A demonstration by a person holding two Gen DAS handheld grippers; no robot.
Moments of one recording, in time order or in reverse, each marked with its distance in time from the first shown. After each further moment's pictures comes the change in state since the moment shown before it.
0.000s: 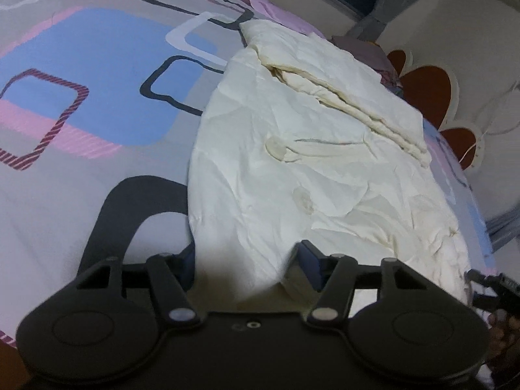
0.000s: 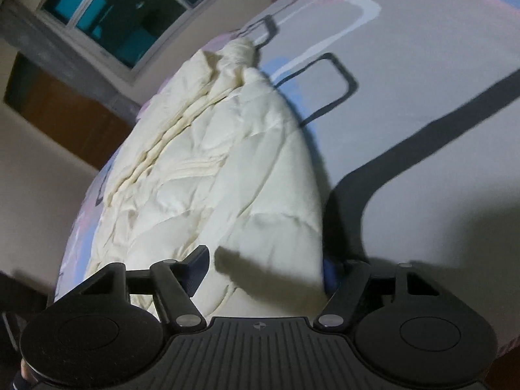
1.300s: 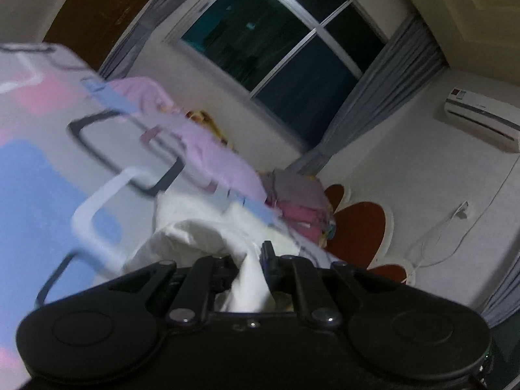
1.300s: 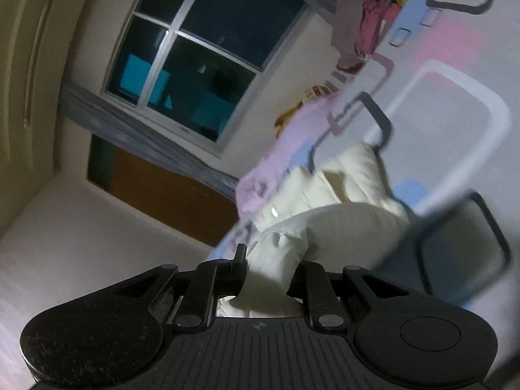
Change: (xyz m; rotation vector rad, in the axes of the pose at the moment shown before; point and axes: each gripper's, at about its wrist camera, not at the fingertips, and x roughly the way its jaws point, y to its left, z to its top) left arm -0.031 -0.056 0.160 -0.116 -0.470 -0.258; right arm 0.004 0.079 0.182 0.139 -0.201 0.393
